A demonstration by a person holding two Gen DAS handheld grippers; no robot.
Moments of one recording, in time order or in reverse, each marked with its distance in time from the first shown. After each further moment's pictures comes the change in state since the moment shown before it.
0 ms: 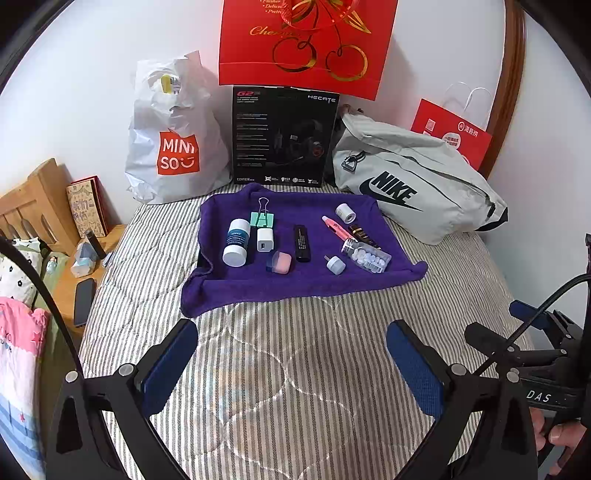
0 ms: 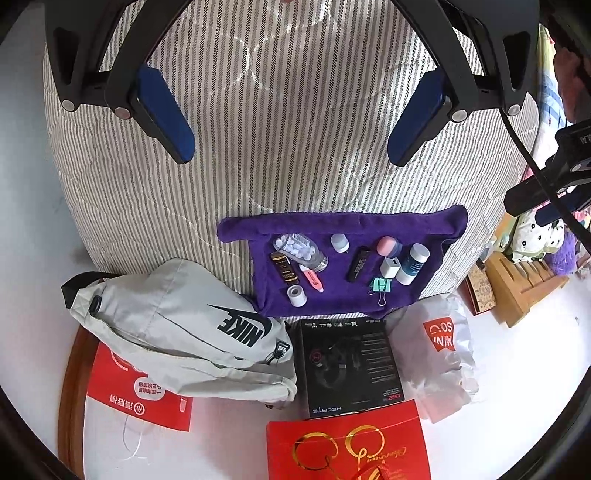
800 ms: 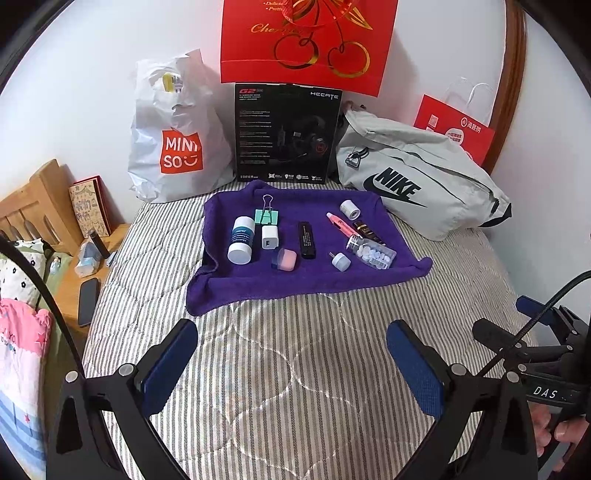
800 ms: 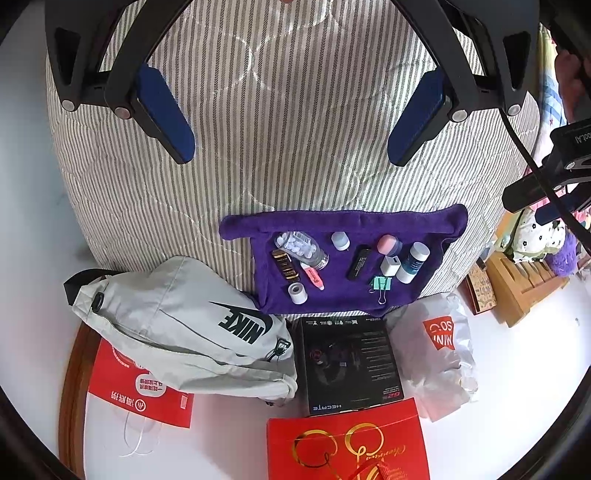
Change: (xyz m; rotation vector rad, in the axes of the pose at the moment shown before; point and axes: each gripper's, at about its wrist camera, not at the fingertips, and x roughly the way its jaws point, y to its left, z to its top) left arm 0.001 0.003 0.000 0.005 0.011 0.012; right arm -0.002 0.000 0.001 -0.007 0.001 -0.006
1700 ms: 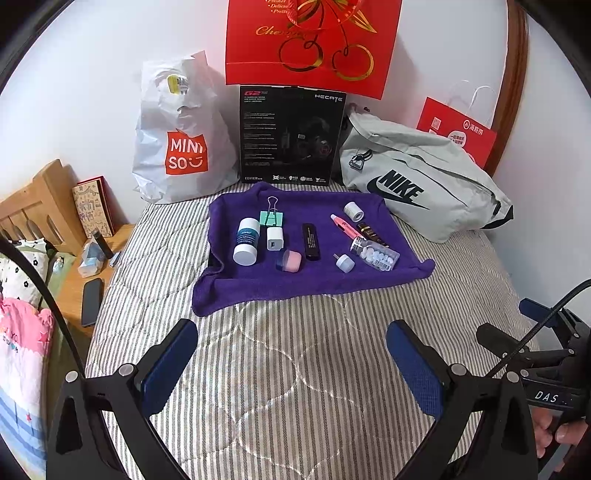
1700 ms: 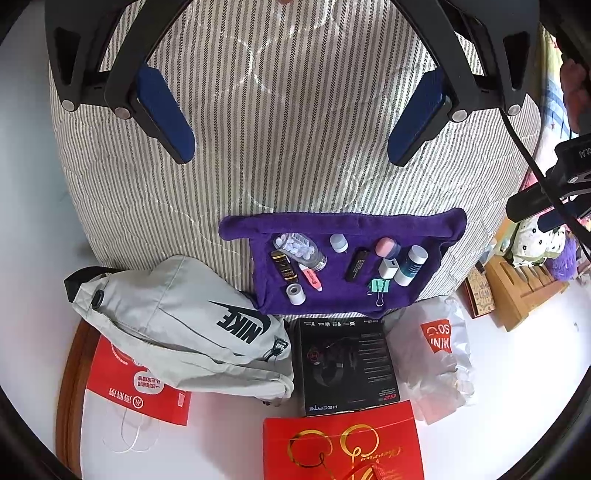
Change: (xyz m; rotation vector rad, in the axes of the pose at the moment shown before) left arm -0.004 0.004 0.002 -0.001 -0.002 0.008; right arm -0.004 0.003 -0.002 -0.018 -0.001 -0.005
